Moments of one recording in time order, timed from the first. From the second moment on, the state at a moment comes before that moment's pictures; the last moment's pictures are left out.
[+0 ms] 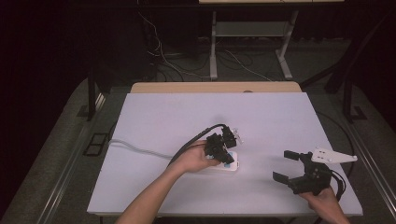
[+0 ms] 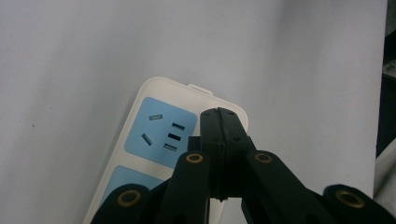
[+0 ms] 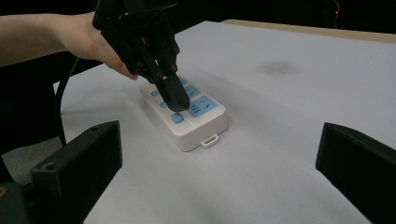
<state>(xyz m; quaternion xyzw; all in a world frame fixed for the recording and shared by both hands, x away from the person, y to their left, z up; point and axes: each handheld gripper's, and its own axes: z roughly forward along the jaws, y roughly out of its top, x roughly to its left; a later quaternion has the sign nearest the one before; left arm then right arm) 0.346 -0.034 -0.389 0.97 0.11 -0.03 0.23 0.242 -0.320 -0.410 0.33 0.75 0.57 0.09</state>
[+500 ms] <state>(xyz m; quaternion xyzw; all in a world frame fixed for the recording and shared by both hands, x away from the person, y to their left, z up) 0.345 -0.033 -0.395 0.96 0.12 -0.04 0.24 0.242 -0.320 -0.410 0.33 0.75 0.57 0.09</state>
